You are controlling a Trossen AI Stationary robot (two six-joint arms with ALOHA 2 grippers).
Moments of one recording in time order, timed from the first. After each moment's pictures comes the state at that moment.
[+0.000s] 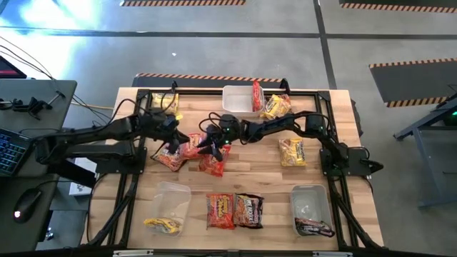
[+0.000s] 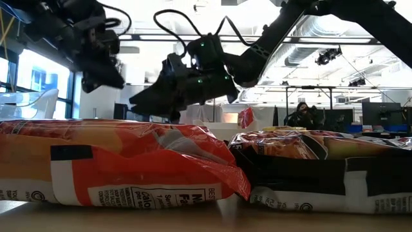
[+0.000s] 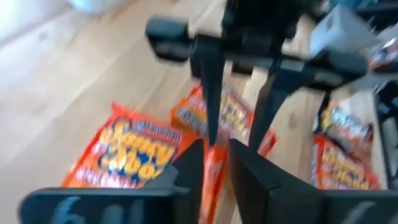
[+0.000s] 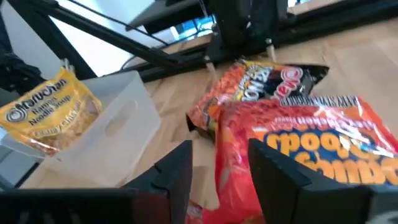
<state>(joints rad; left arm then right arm) 0.37 0.79 0.47 -0.35 0.25 -0.34 -0.18 2.25 1.38 0.56 -0.53 0.22</state>
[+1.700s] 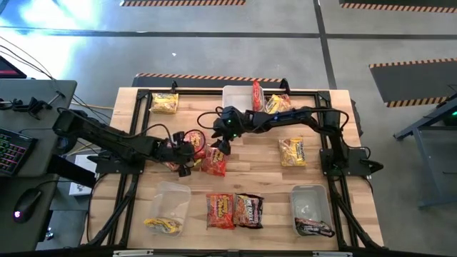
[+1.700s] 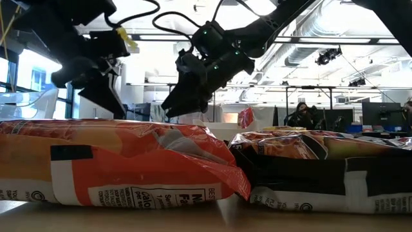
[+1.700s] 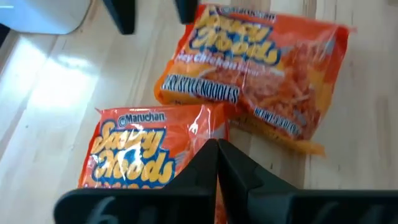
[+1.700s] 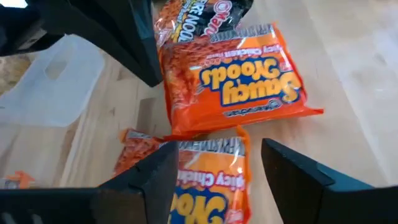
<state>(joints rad) -0.18 1.20 0.55 -0.29 -0.41 -0.19 -0.22 2.05 1.38 -0.01 -0.35 0.06</state>
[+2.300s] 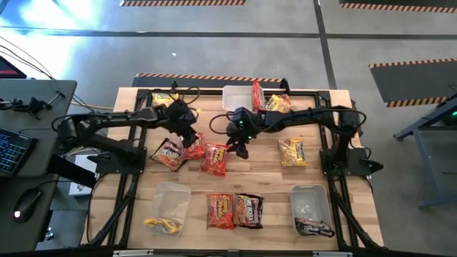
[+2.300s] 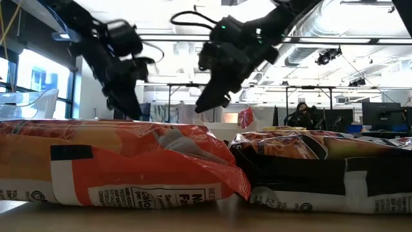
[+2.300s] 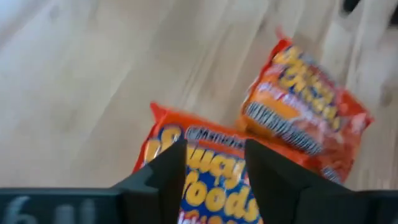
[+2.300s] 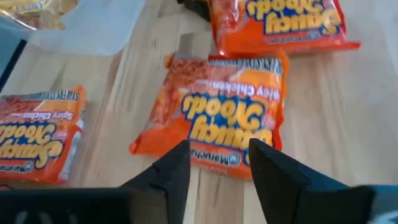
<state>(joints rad) 0.50 1.29 0.63 -0.32 0.27 -0.09 -0.23 1.86 1.20 -0.15 -0.44 -0.06</state>
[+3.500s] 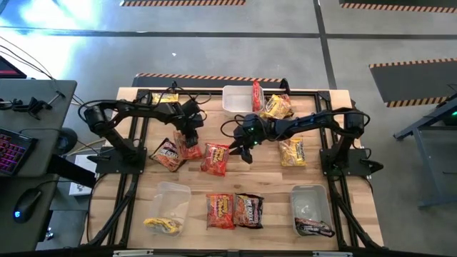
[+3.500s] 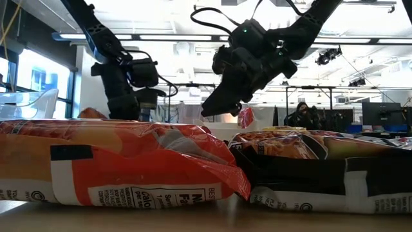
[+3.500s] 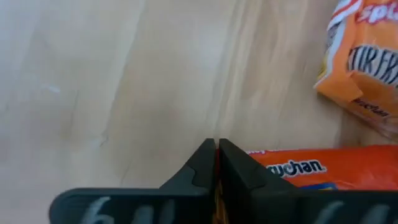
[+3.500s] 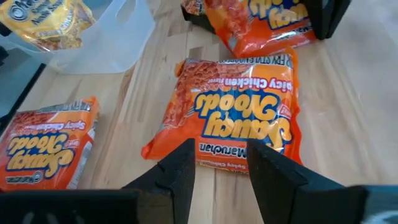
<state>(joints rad) 0.56 1.61 0.75 -0.38 0.26 0.21 -0.20 1.80 0.95 0.21 -0.43 0.06</state>
